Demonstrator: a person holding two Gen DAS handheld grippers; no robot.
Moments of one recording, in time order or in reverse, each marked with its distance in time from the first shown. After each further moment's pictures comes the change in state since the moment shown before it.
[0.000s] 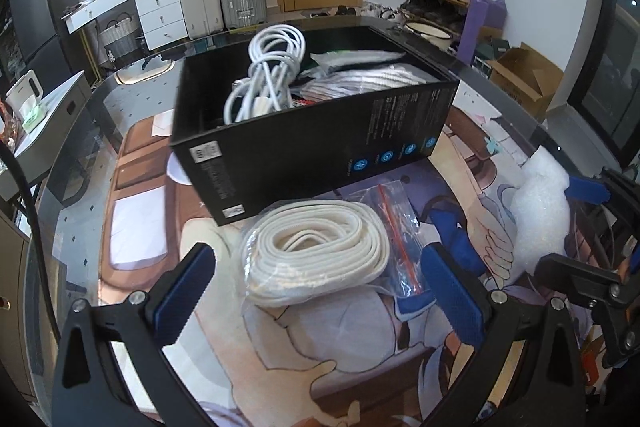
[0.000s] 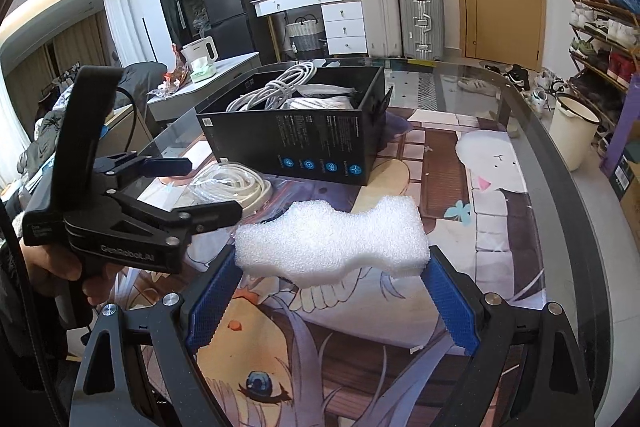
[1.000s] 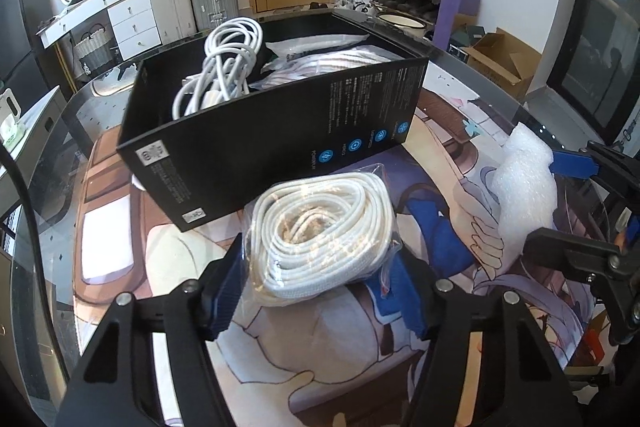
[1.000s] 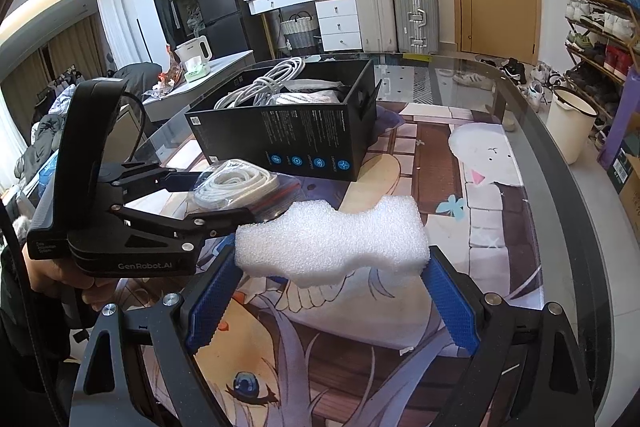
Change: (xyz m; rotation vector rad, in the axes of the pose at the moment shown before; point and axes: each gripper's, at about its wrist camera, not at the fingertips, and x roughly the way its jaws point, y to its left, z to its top) left arm 0.002 -0.004 -0.004 0.064 -0.004 -0.075; right arm 0.004 -0.006 0.000 0.014 0.006 -0.006
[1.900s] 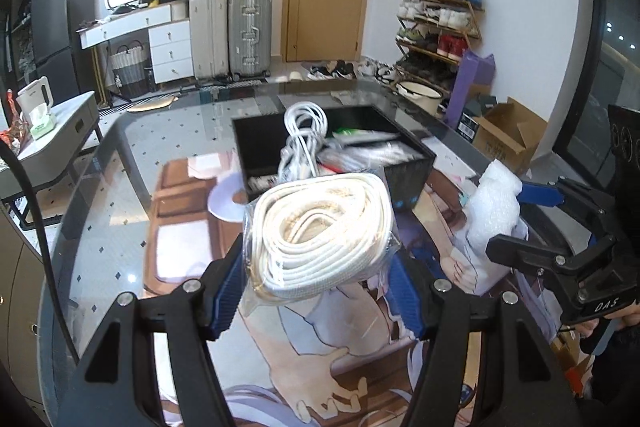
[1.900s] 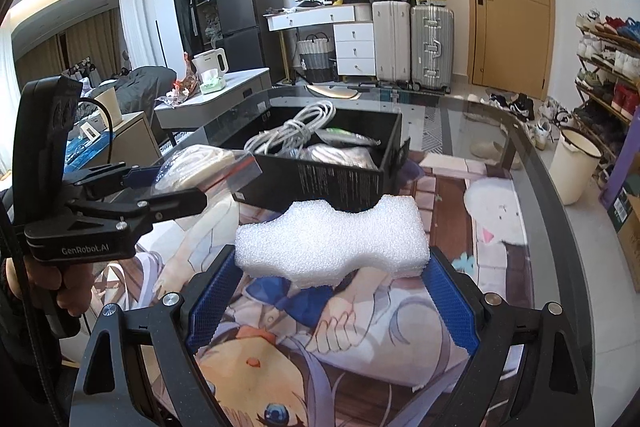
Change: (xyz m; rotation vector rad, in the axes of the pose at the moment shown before) left arm -0.078 0.030 -0.003 -0.122 -0.217 0.034; right arm -0.016 0.027 0.032 -0.090 -0.090 0.011
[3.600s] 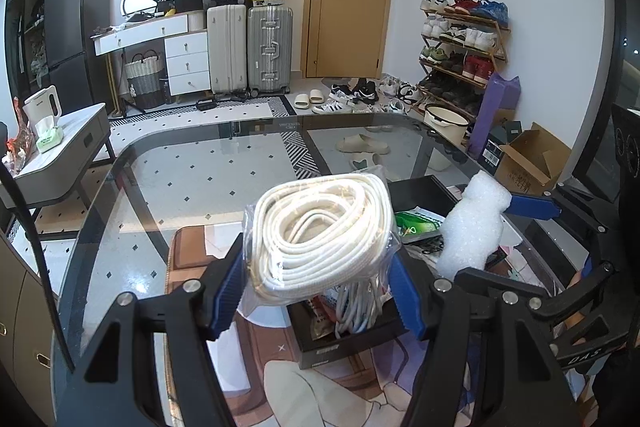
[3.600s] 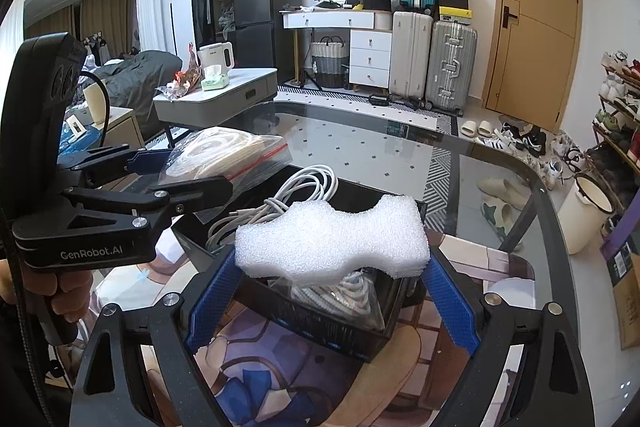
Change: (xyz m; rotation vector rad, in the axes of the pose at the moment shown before) left arm 0.057 0.034 0.060 -0.034 -0.041 0.057; right arm 0.077 -0.005 0.086 -0.118 0.014 -0.009
